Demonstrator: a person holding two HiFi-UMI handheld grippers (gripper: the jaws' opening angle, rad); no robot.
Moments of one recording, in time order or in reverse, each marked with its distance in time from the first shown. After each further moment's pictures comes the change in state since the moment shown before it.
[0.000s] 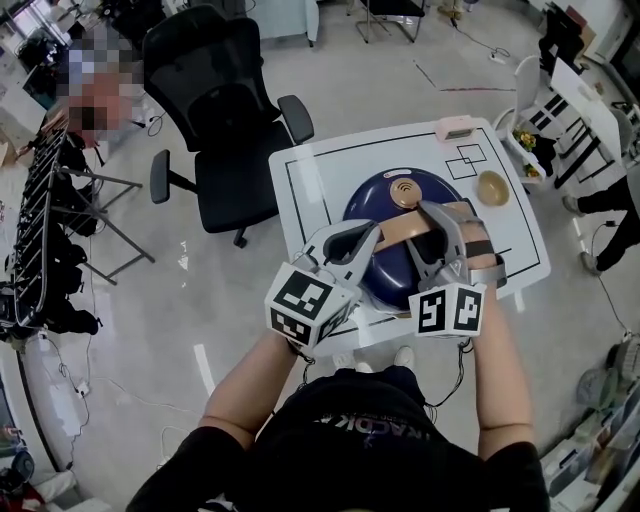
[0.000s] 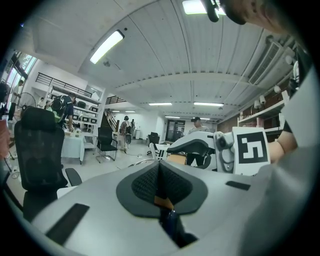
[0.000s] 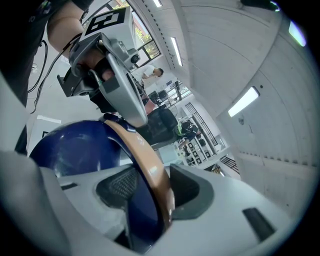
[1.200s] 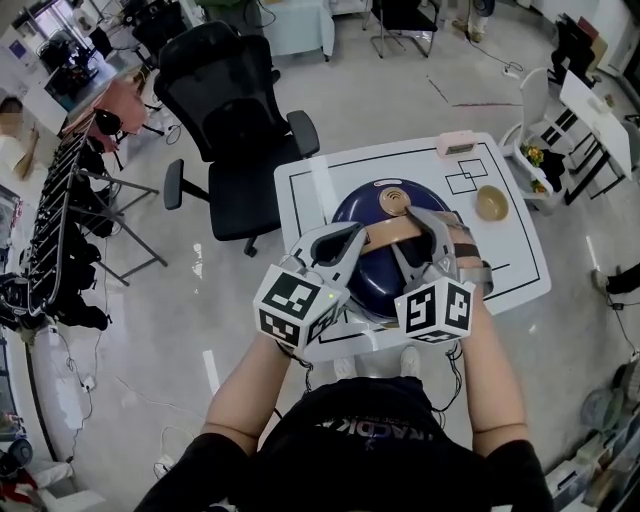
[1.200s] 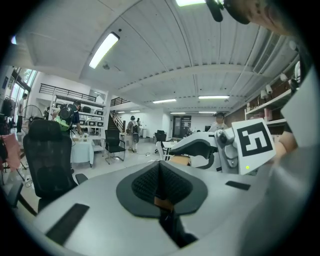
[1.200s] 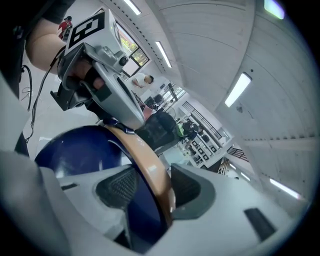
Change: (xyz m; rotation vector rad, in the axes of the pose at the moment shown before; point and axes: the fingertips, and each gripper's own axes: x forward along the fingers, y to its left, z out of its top) left arm 0.008 -0.007 0.023 0.044 0.037 0.100; right arm -0.004 -0.017 -0.005 0.160 -0.067 0.061
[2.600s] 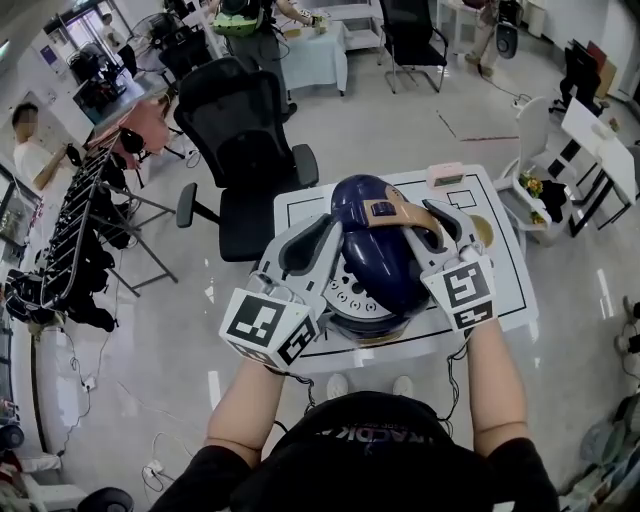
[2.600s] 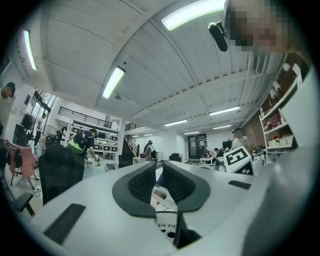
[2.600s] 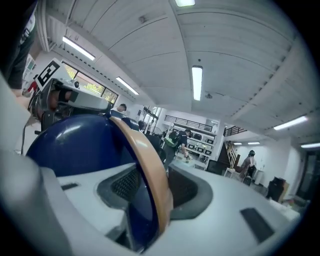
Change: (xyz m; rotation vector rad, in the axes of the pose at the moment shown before) left arm -0.020 -0.044 0.114 0.031 -0.293 0.196; right arm -0.047 -0.105 -0.035 0.505 -0.301 0.010
